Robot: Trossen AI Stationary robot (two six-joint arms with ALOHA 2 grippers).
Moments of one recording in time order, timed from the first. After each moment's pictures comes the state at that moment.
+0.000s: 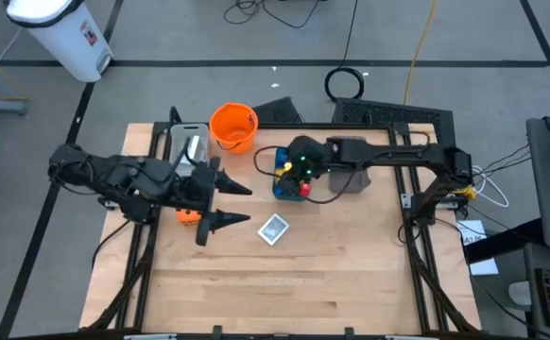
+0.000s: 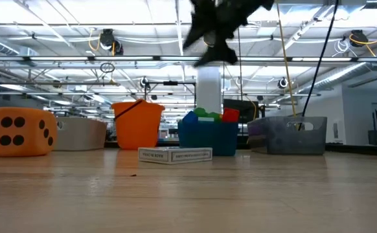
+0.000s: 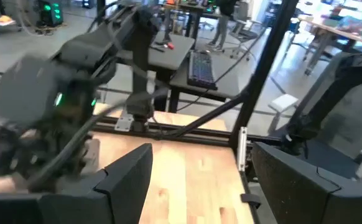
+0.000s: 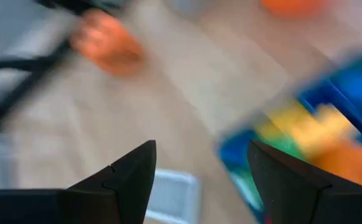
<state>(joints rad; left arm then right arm) -0.34 1.26 1.53 -0.46 -0.25 -0.25 -0.17 1.66 1.40 -0.55 -0.04 0.58</state>
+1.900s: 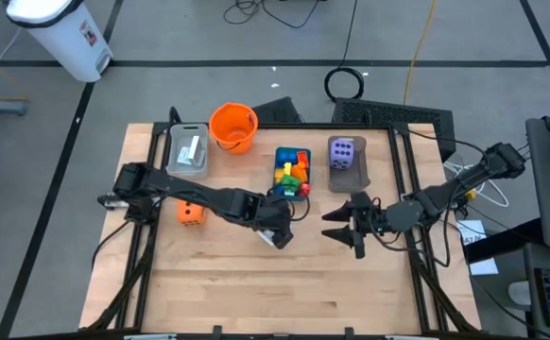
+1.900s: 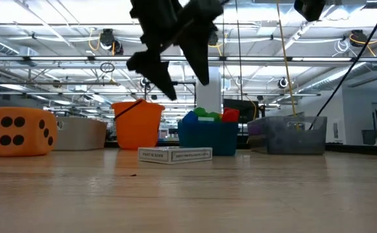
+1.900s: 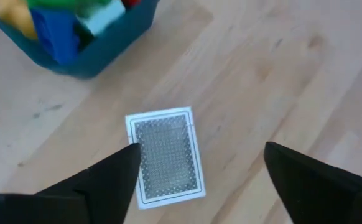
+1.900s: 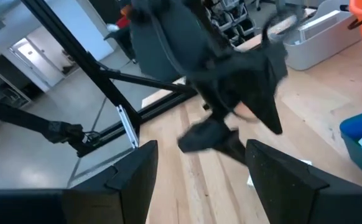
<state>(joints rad) -0.18 1.88 1.53 -0.75 -0.22 -0.84 0.49 1.01 0.77 0.02 0.44 0.67</state>
